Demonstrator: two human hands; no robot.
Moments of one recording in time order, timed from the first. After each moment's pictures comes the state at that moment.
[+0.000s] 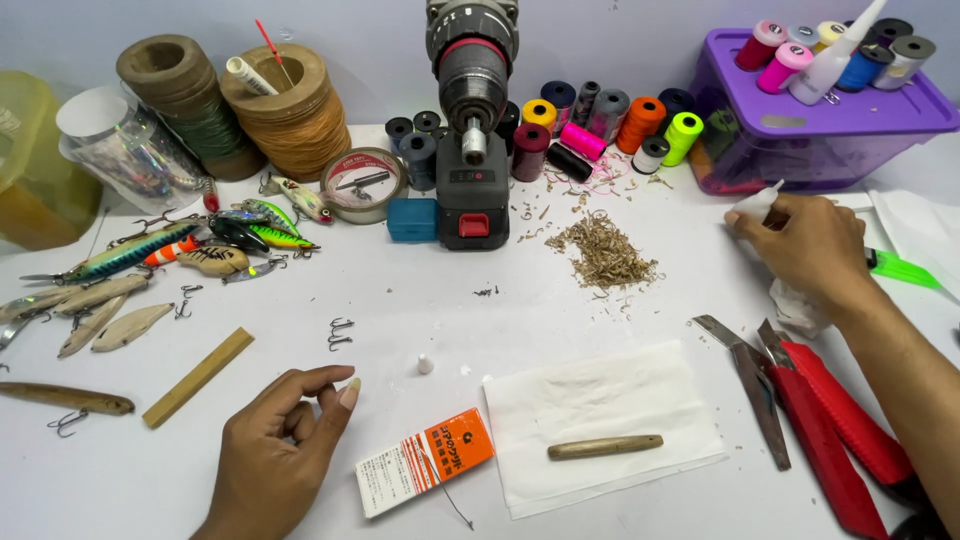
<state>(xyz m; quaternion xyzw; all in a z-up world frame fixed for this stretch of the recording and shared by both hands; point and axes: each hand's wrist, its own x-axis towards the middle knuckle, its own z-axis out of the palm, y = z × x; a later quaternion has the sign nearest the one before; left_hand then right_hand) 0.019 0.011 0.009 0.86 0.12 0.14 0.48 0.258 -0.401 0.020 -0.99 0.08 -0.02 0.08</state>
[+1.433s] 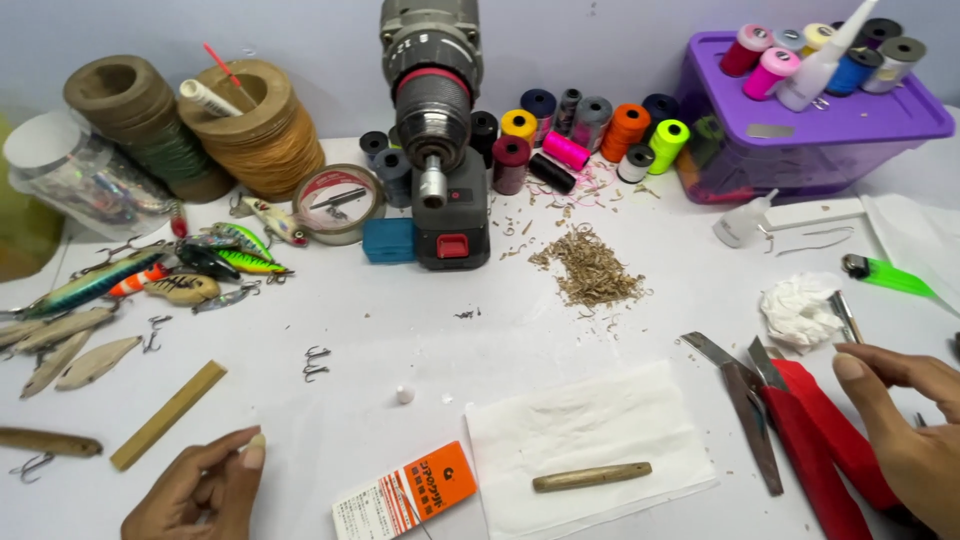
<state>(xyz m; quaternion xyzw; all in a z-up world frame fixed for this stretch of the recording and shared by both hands) 0.008 -0.001 0.020 0.81 0.36 0.18 0.43 0.103 -0.420 0.036 -0.96 0.07 -0.15 0.22</state>
